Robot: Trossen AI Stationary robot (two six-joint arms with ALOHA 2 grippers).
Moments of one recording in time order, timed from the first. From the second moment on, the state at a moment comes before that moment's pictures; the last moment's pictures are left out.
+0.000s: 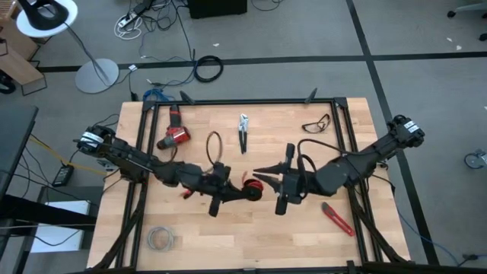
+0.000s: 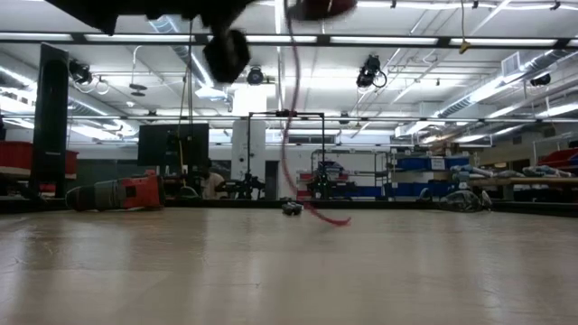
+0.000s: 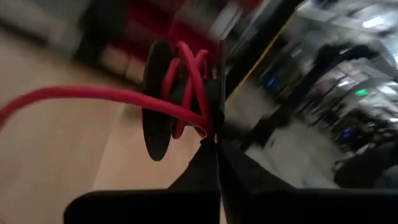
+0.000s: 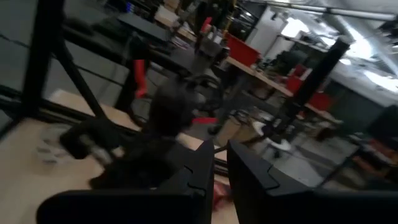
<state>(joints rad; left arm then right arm) -0.30 1.49 0.73 0.73 -0.03 -0.58 0.52 1.42 1.33 0.04 0.74 -0.43</state>
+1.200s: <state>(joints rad) -0.52 1.48 1.48 -1.19 -0.96 -0.74 0.48 1.42 1.32 -0.14 0.76 -0.28</state>
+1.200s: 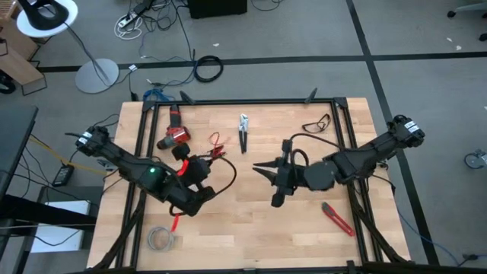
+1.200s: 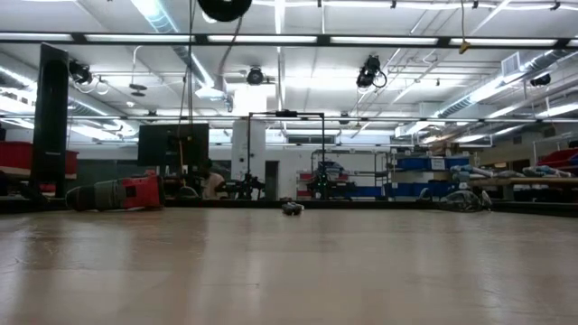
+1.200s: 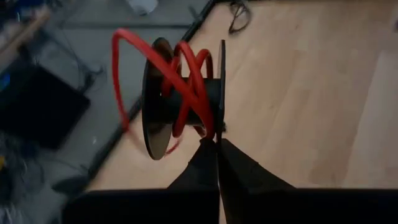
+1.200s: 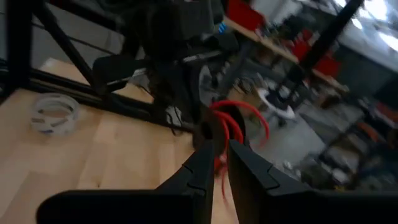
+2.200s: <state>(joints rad) -0.57 1.48 1.53 -1.04 -0.81 -0.26 0.18 1.45 1.32 -0.10 0.06 -0.41</state>
